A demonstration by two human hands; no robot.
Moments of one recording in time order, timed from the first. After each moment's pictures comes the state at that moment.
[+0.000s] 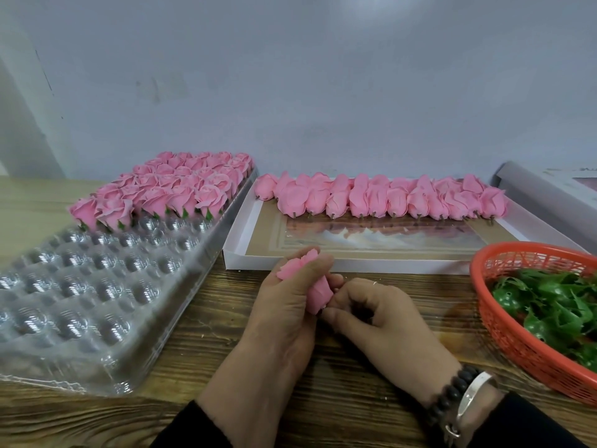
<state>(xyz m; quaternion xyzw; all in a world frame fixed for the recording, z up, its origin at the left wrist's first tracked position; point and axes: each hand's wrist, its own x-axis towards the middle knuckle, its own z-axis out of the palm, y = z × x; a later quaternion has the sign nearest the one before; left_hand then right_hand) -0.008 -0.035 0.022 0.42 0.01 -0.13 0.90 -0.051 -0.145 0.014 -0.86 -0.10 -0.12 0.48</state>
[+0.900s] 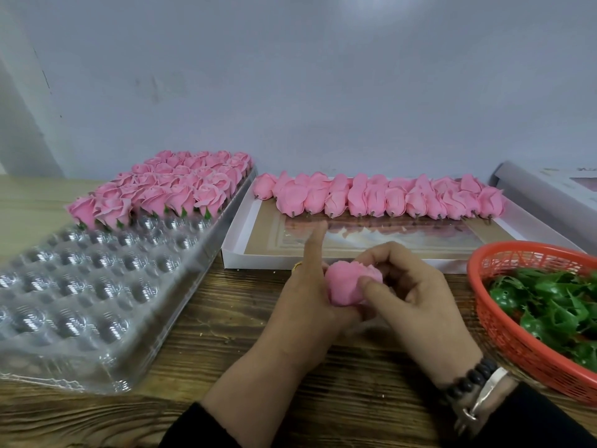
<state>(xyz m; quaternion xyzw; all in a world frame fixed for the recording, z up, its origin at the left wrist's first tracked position) -0.015 -0.032 0.016 0.79 -0.23 -0.01 0.57 -0.054 -0.156 0.028 -0.74 -0.07 -0.20 0.64</state>
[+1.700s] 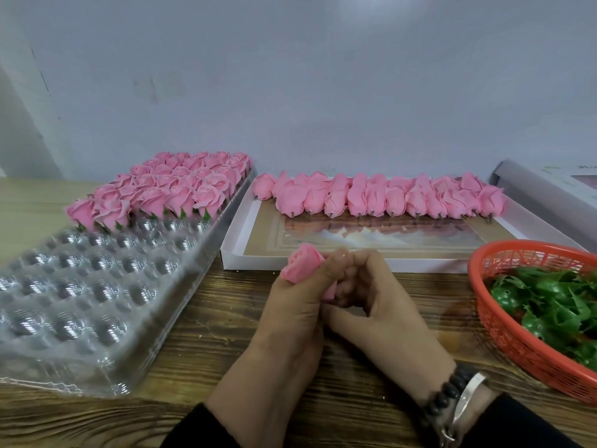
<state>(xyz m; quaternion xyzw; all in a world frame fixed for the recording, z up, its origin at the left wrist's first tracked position) -0.017 -0.044 0.020 0.47 -0.06 -0.14 0.87 -0.048 -0.134 0.017 -0.73 -0.07 -0.12 0.66</state>
